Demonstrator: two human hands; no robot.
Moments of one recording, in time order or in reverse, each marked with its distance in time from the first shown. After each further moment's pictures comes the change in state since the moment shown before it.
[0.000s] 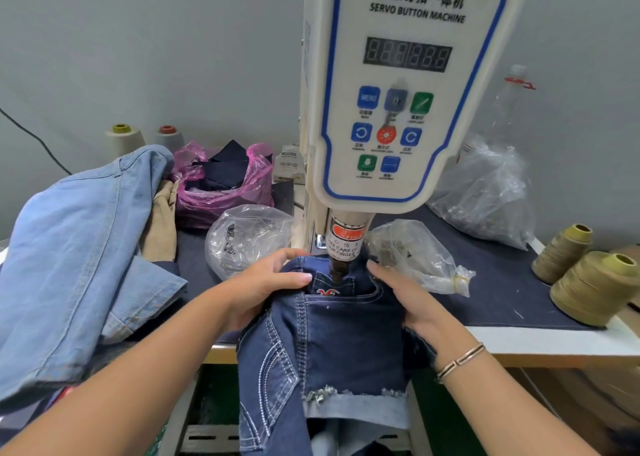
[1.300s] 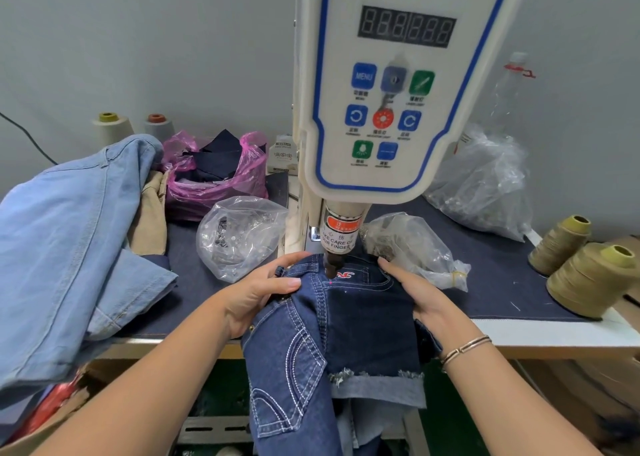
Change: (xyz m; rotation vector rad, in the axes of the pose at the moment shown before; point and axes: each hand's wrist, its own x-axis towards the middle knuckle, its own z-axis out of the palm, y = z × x) left_hand 0.008 -0.025 -0.001 -0.257 -0.107 -0.029; right_hand 0.025 0.013 -0.043 0.029 0.069 0.074
